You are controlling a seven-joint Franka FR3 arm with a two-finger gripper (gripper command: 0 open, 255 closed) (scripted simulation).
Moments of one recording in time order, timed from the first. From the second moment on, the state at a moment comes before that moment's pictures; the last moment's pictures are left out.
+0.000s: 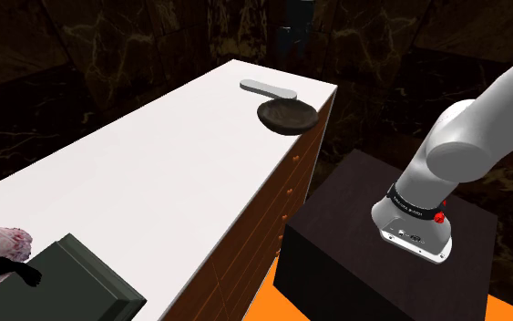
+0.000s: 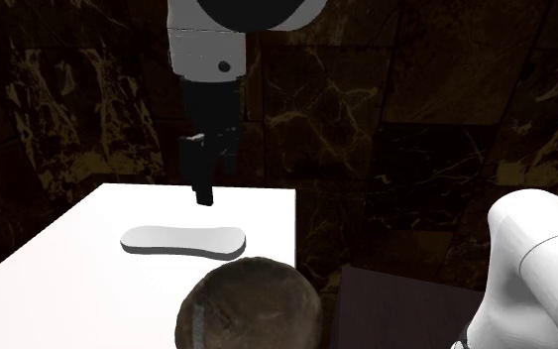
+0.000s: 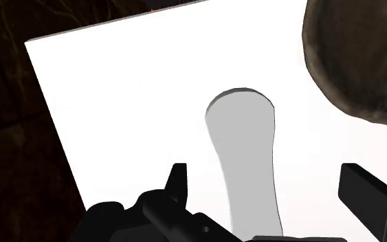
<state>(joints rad) 0.04 -0.32 -0.05 -2.16 0.00 1.89 -0.04</state>
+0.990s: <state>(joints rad) 0.06 0.00 -0.03 -2.08 -0.02 2.07 -0.11</state>
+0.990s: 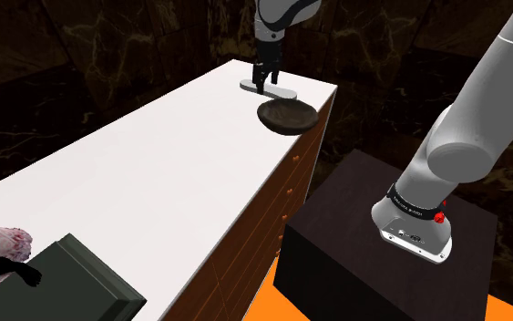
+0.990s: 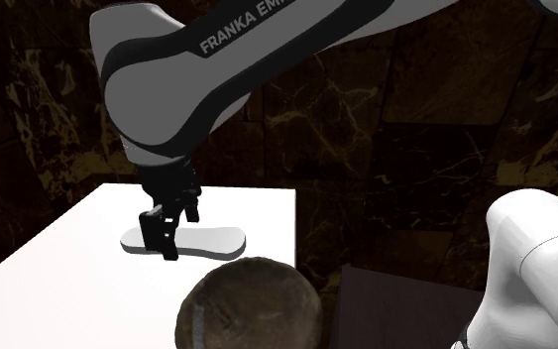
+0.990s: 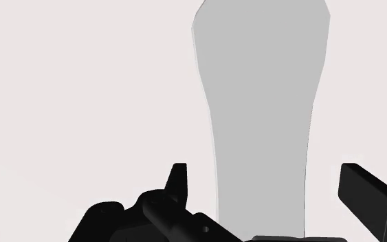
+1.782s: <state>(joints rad) 0.06 0.00 -0.03 -2.09 -0.02 2.09 -0.11</state>
